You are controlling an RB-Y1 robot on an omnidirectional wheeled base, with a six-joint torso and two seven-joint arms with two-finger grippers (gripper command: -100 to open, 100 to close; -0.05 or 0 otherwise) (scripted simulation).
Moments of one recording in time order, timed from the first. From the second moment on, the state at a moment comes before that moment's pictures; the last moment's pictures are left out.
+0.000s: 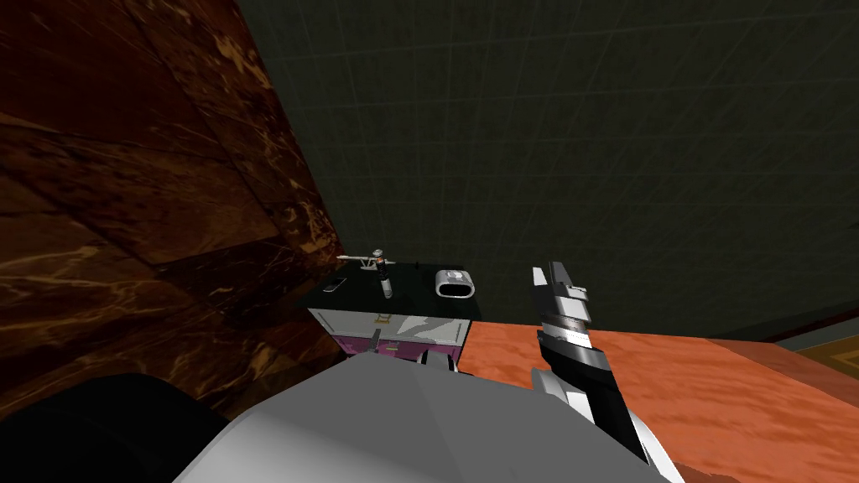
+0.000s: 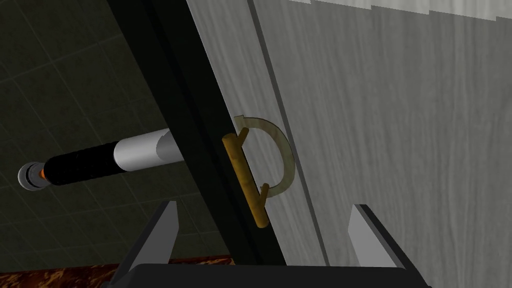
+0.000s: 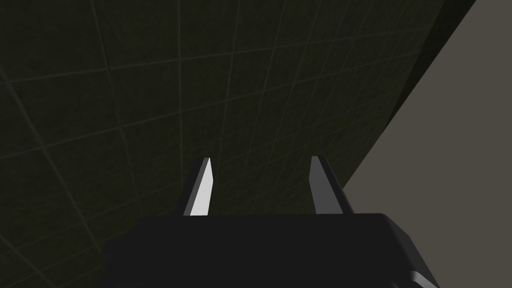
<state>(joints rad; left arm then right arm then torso) 0.35 0.02 0.12 -0.77 -0.11 -1.33 -0.20 0.53 0.02 -0.04 -2.34 0.12 -0.41 -0.13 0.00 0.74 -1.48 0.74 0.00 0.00</state>
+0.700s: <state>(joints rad) 0.25 0.04 0.15 -0.83 -0.08 -1.18 -0.20 0.53 0.02 -0.04 -2.34 0.12 -0.41 -0.13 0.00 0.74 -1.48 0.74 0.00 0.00</state>
